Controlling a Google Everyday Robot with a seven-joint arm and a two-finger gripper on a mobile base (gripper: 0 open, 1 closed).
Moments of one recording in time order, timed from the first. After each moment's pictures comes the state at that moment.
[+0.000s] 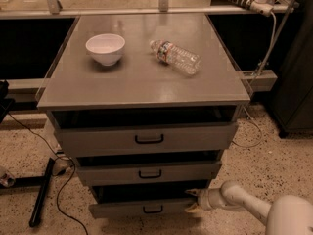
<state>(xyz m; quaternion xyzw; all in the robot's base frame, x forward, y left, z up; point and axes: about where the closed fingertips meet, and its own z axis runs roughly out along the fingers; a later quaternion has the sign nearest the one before) 0.543 -0.184 0.166 -0.65 0.67 0.15 0.33</state>
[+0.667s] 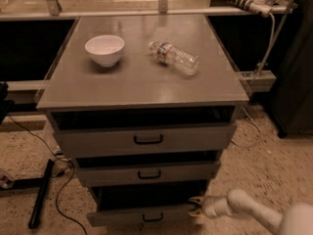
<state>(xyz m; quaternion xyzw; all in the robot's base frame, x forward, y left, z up) 0.508 -0.197 0.167 -0.66 0.66 0.16 0.33</state>
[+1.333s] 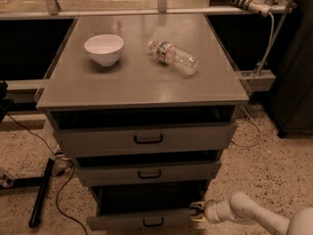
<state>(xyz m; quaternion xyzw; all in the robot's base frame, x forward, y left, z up) 0.487 -0.202 0.173 -0.66 0.66 0.16 0.32</state>
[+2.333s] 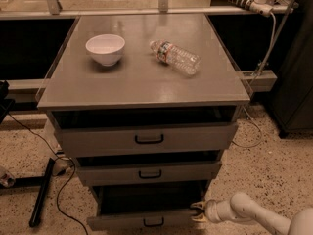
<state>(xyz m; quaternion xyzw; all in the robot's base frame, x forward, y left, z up) 0.486 -0.205 0.174 -0.66 0.66 0.16 0.32</state>
